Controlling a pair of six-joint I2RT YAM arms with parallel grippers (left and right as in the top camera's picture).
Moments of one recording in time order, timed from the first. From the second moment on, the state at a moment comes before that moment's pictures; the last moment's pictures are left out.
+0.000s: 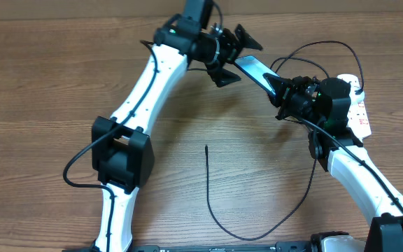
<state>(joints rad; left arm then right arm) -0.43 2.25 2.14 -0.81 0.79 -1.21 0.09 1.42 0.74 0.35 -0.54 1.84</state>
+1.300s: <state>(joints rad) -0.46 2.25 2.14 -0.75 0.68 -1.41 0.09 1.42 0.74 0.43 -0.59 2.03</state>
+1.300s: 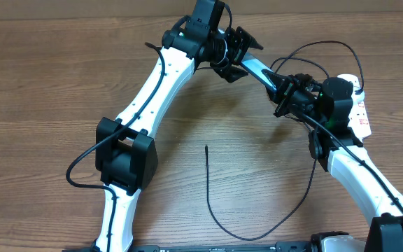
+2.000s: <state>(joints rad) -0.47 2.25 2.15 -0.75 0.65 -1.40 0.09 1.42 0.74 0.43 -0.59 2.03</state>
